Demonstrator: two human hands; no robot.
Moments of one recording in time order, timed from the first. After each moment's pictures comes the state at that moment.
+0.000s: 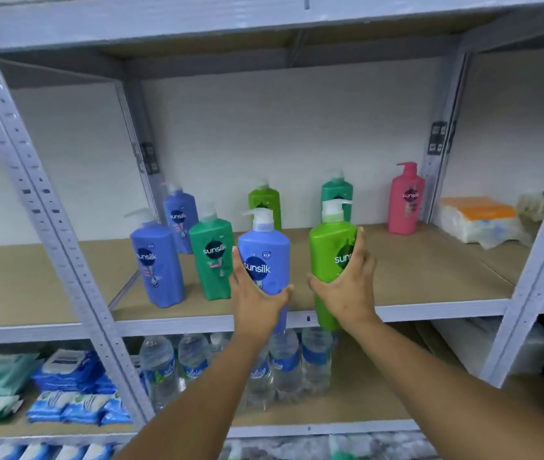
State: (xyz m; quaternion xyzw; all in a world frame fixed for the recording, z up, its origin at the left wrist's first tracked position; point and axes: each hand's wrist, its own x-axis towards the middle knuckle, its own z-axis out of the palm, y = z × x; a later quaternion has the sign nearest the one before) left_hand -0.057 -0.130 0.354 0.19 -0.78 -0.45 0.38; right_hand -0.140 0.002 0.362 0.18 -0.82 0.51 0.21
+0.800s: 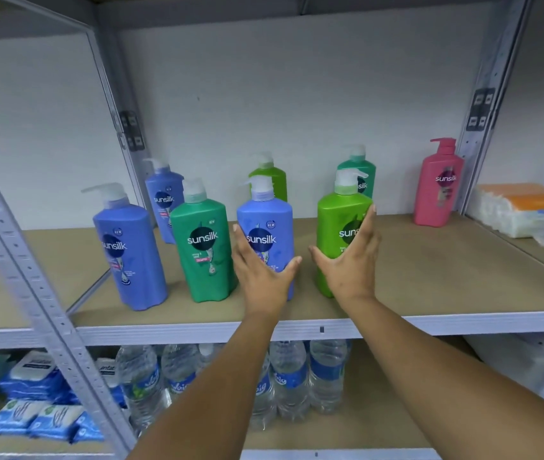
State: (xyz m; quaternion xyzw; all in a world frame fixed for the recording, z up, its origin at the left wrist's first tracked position) left_hand -0.166 -0.175 0.301 0.20 -0.78 -0.39 0.45; right_hand -0.245 -0.062 0.311 0.17 -0.79 0.50 0.31
